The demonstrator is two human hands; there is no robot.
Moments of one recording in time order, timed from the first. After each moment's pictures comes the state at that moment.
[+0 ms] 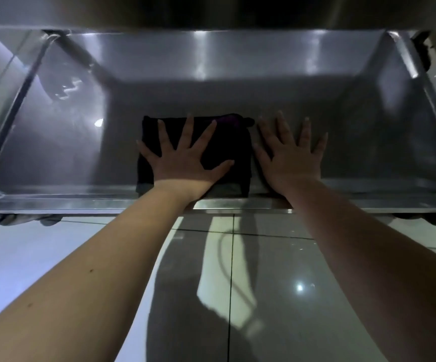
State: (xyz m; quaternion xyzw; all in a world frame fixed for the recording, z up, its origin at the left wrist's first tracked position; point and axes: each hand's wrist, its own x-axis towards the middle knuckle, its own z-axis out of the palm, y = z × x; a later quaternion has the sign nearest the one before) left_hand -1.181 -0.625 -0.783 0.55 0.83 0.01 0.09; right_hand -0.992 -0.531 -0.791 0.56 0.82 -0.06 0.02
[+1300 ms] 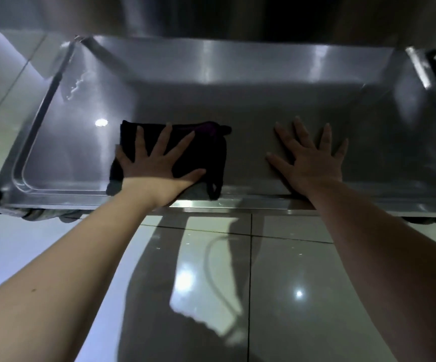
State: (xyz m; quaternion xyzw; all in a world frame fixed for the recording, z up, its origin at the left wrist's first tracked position) left_hand -1.268 -0.678 -0.777 0.55 0.83 -0.01 0.10; right_hand -0.998 -0.532 -0.783 0.56 0.82 -0.05 0.06
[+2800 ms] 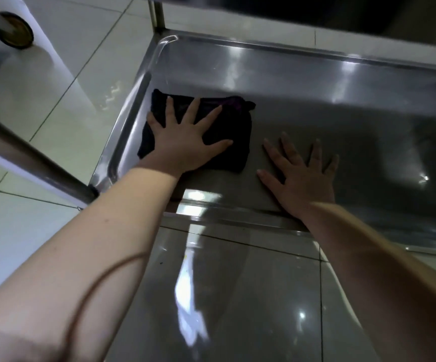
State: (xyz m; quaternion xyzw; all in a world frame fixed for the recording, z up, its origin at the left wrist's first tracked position) left_hand -1.423 -0.669 -0.774 0.55 0.83 0.02 0.11; right_hand -1.179 -0.613 -0.786 0.50 0.86 -0.03 0.04
